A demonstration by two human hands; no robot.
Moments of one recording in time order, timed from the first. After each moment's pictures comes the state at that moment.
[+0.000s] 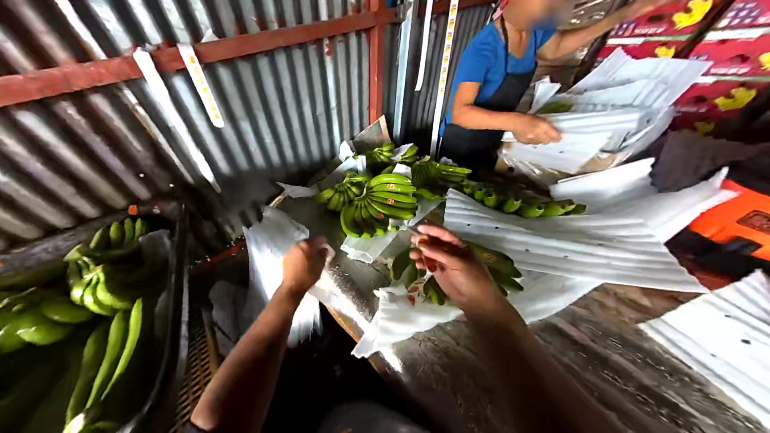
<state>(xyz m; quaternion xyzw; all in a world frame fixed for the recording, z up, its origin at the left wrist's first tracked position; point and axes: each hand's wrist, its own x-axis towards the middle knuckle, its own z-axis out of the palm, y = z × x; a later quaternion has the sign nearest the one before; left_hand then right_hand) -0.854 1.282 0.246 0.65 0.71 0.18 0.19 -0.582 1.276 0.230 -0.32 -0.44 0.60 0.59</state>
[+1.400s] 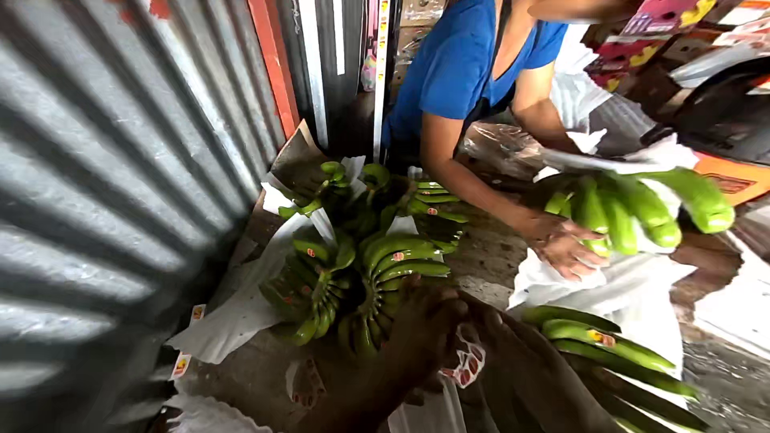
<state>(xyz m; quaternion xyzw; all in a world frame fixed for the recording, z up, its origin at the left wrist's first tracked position) -0.810 1.689 0.148 0.84 0.13 0.48 0.22 -0.689 1.572 0.188 -0.60 -0.38 0.40 0.58</state>
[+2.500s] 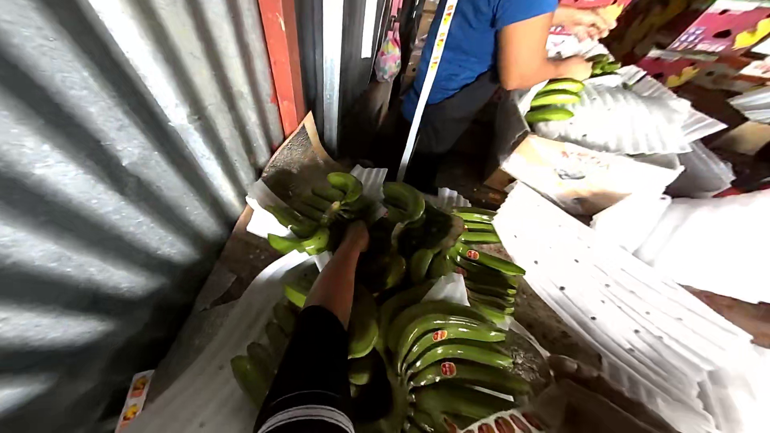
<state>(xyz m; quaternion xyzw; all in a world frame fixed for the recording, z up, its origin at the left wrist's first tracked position) -0.736 2.050 0.056 0.77 0.49 -0.06 0.41 -0.633 1.683 0.174 -0.60 -0.17 0.47 0.62</state>
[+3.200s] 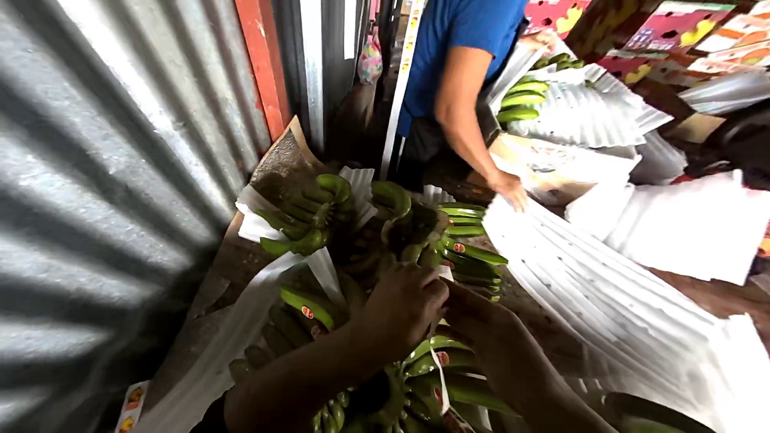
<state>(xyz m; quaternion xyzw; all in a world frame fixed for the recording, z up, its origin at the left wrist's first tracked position) -0.793 1.895 0.149 0.90 0.06 0.37 0.21 -0.682 1.774 0.176 -0.68 -0.26 0.42 0.55</state>
